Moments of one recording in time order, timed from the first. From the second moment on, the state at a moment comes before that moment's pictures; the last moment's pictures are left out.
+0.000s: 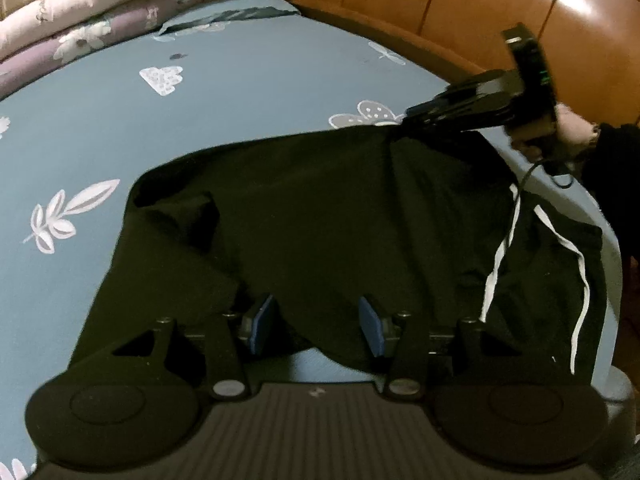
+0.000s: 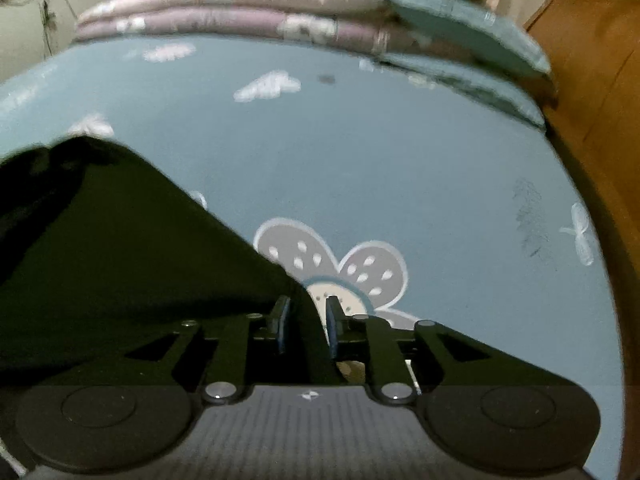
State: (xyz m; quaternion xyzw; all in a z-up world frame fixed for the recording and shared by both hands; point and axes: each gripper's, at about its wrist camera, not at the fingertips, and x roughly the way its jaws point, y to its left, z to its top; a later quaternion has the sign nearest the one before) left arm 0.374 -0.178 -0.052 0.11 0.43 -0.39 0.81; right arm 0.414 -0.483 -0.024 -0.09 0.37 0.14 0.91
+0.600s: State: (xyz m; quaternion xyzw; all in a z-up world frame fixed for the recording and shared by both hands) left arm 0.361 -0.166 -0.050 0.11 0.44 -0.38 0.81; right arm 0.359 -0.540 -0.058 -0.01 0.37 0.06 0.93
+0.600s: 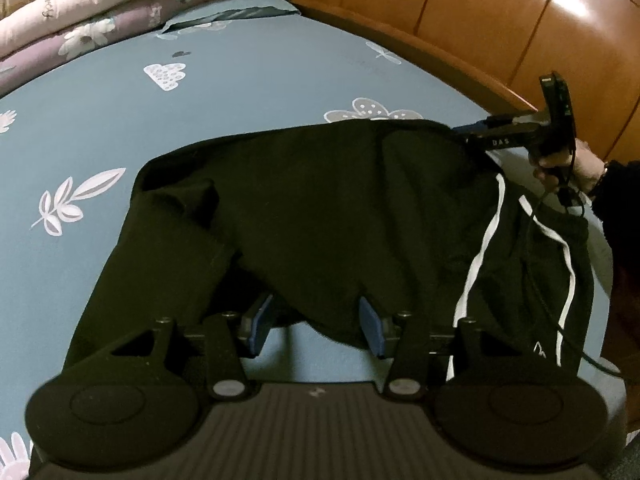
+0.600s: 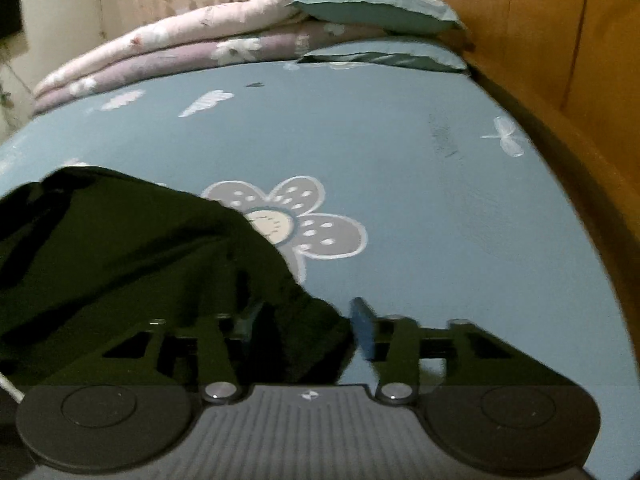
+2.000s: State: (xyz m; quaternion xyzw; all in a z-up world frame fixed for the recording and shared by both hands) left arm 0.267 0.022 -0.038 0.03 0.35 -0.21 0.91; right arm 0.154 -0.214 0.013 0.06 0.34 0.13 0.93
